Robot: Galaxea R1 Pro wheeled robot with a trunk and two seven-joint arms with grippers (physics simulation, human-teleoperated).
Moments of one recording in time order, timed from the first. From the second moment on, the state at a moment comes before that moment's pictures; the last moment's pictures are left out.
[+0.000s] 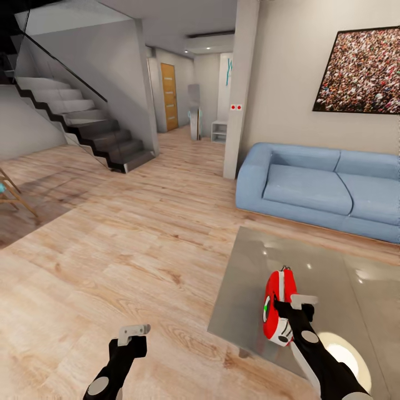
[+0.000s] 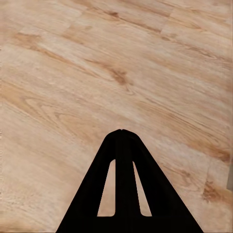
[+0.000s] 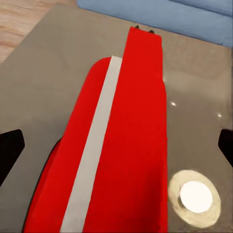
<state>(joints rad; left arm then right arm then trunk) -0.07 -0.17 0.13 -1.26 -0.14 0.15 -0.05 -0.45 -0.15 0.15 -0.75 -0.17 -0.10 -0.26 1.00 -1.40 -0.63</state>
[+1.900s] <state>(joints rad) -0.07 -0.10 0.37 -1.16 -0.14 0.07 -0.04 -0.45 -0.21 0.12 -0.44 -0.17 -0.10 -0.14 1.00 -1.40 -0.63</state>
